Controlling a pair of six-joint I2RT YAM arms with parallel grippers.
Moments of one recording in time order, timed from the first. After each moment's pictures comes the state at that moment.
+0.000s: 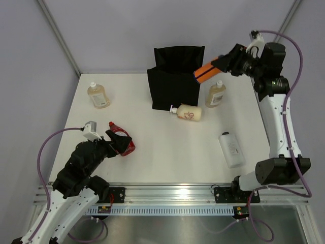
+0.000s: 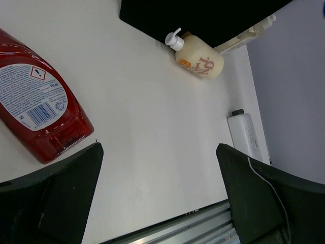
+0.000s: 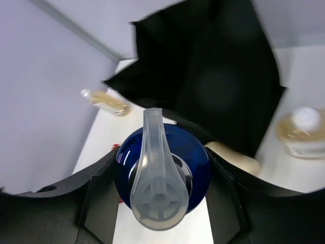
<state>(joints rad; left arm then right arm) -0.53 0.28 0.60 -0.64 -0.11 -0.79 -0.07 1.39 1.55 -0.41 -0.66 0.47</state>
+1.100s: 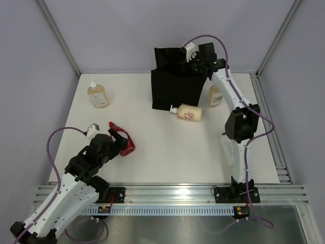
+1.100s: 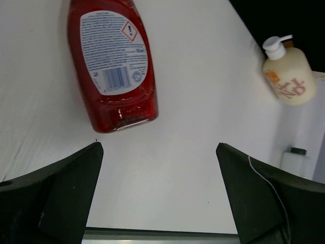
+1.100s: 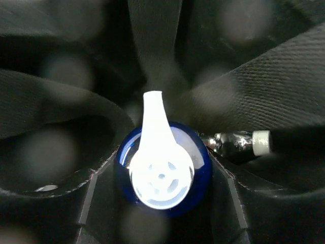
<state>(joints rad) -0.53 0.50 0.57 -0.77 -0.31 -1.04 0.30 2.18 2.23 -0.67 -0.38 -0.27</state>
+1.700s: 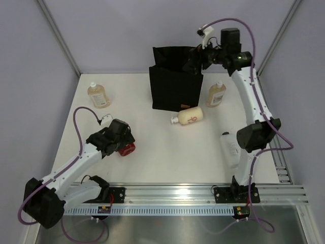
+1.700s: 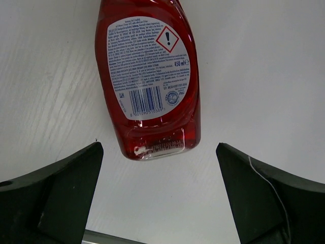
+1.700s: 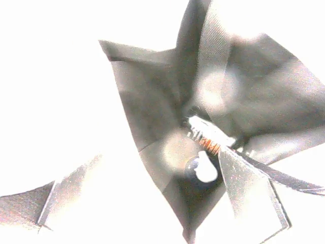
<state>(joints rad) -0.53 0.97 0.70 -0.77 -0.39 -0.96 0.25 2.03 2.30 -0.78 -0.60 -0.23</state>
